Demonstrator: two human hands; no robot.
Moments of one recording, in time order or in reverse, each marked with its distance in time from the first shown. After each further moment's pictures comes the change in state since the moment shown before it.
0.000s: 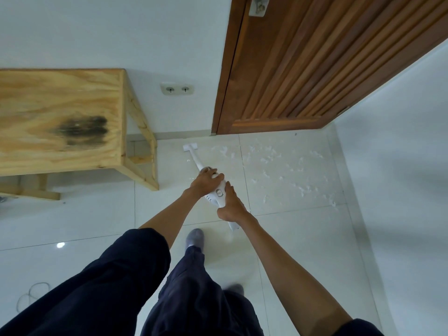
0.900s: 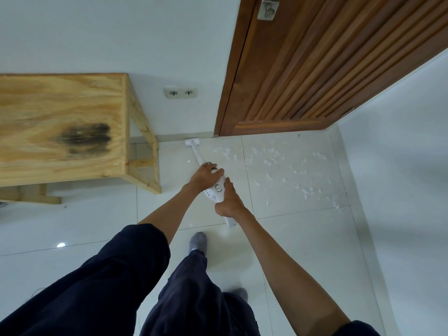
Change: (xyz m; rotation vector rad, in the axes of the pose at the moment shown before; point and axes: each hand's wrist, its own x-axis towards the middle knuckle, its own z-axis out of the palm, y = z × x) left_hand 0.033 0.003 -0.043 -0.057 0.035 -0.012; right_hand 0.033 -0.045 -0.004 0.024 0.031 0.015
